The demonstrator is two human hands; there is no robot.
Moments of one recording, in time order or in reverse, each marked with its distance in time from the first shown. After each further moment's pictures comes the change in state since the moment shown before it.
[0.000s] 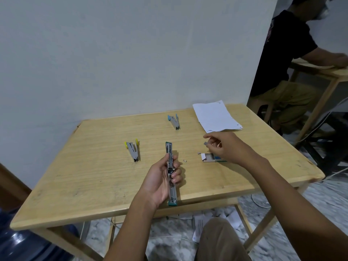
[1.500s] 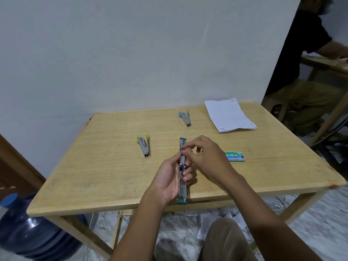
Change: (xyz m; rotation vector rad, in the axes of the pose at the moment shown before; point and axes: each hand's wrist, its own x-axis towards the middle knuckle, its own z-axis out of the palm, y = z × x) left_hand 0.012 -0.003 -0.018 0.007 -0.099 -0.079; right_hand -0.012 -0.072 0.070 0.129 0.116 -0.020
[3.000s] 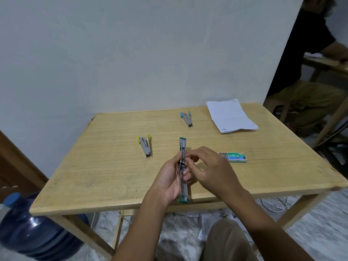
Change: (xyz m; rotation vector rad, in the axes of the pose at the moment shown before) left_hand -0.001 -0.001 0.005 0.023 0.122 0.089; right_hand -0.035 0.004 0.003 -0.134 0.180 -0.401
